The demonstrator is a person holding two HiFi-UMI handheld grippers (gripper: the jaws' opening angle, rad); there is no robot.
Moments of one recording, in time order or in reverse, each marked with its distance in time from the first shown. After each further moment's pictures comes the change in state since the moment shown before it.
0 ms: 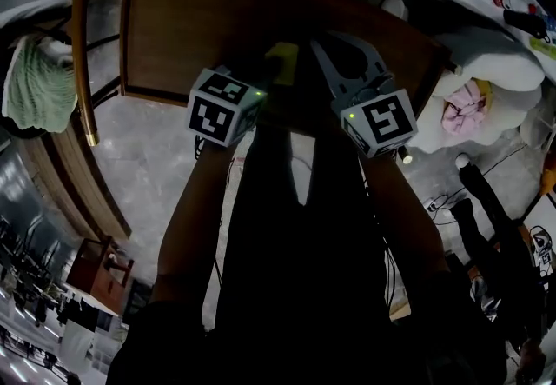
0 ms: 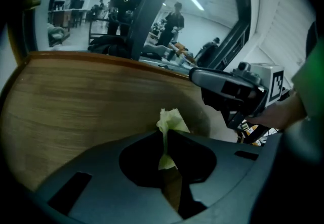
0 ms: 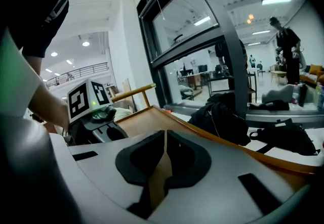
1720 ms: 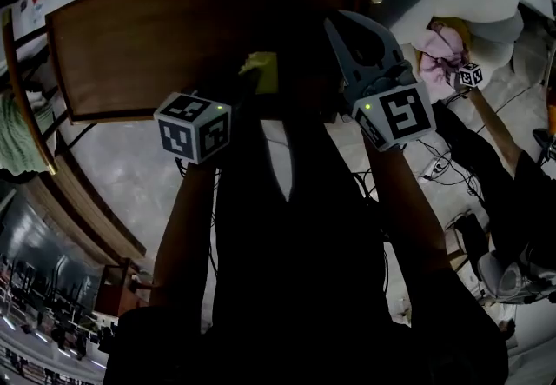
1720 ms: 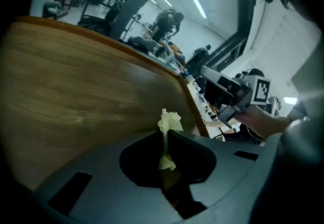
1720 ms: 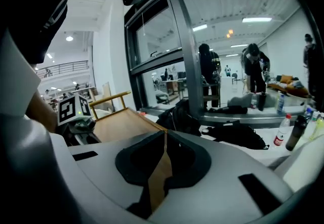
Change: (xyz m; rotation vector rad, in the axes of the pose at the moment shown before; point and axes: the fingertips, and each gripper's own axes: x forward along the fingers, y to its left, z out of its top) left arm 0.059 -0.134 -0.015 -0.134 -0.020 -0.181; right arm -0.172 -0.097 -0.022 0.034 -0.045 -0.253
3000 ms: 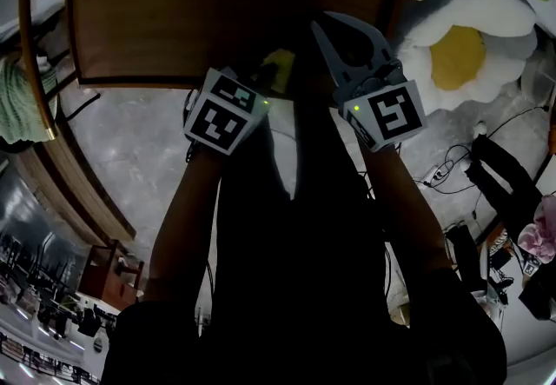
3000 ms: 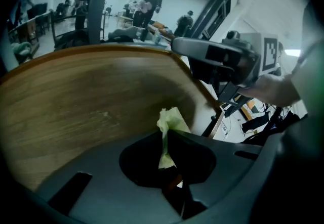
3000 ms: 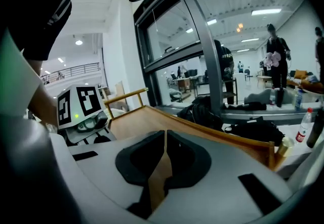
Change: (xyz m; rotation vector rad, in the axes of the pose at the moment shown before) left arm -0.021 0.012 -0.038 0.330 0.256 0.128; right arm 0.032 0.086 -0.014 -0.004 0.029 0.132
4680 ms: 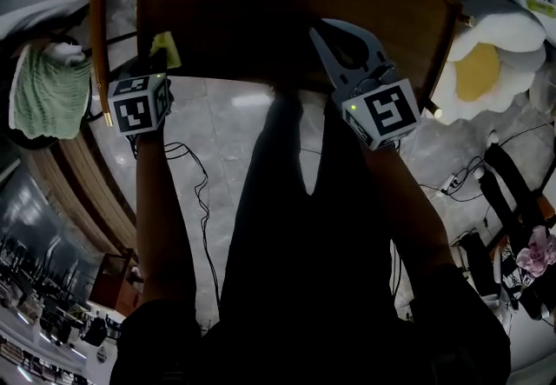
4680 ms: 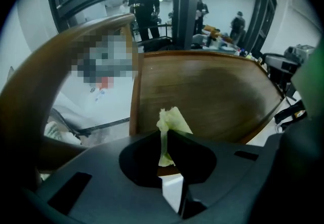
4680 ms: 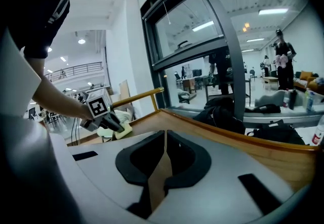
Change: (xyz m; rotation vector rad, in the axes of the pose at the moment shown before) left arm -0.214 0.297 -0.158 -0.249 -0.060 0.591; right arm 0.107 0.121 0.033 -0.041 -0.026 0.027
